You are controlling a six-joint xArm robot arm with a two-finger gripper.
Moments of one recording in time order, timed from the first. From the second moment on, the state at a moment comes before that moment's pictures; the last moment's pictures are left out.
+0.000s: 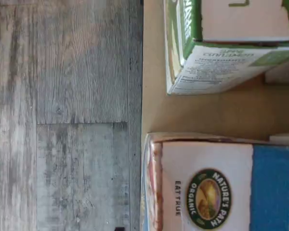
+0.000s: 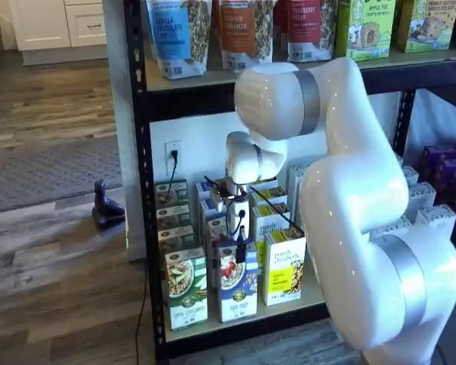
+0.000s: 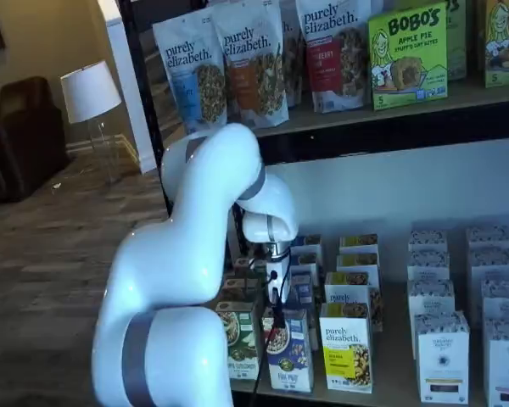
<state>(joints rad) 0.09 1.04 -1.68 0.06 0.71 -1.52</state>
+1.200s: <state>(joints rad) 0.12 1.07 -1.64 0.03 0.64 -1.47</state>
